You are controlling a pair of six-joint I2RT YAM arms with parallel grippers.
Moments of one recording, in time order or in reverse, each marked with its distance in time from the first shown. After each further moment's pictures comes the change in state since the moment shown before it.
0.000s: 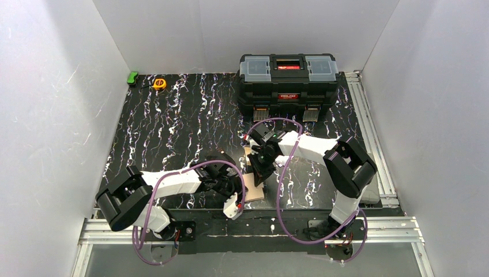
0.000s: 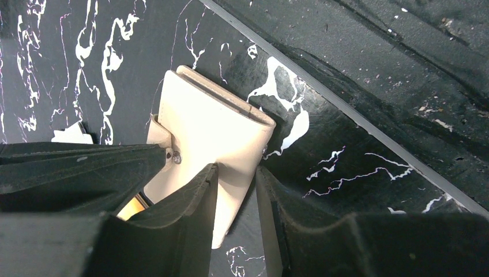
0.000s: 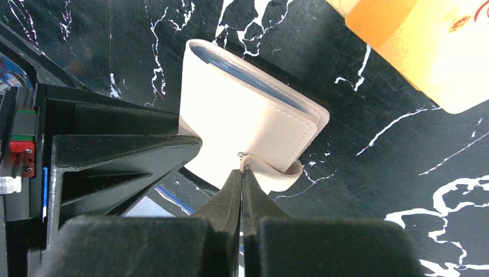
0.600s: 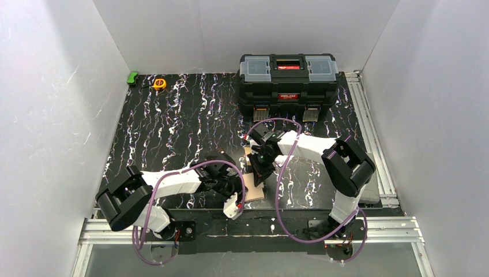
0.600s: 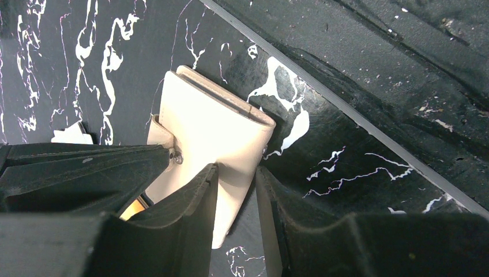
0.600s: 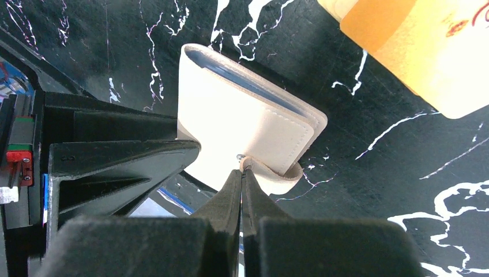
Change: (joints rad) left arm 0.000 0.002 0.001 0.001 0.001 0.000; right arm -0.002 0.018 0.009 0.003 -0.004 0.012
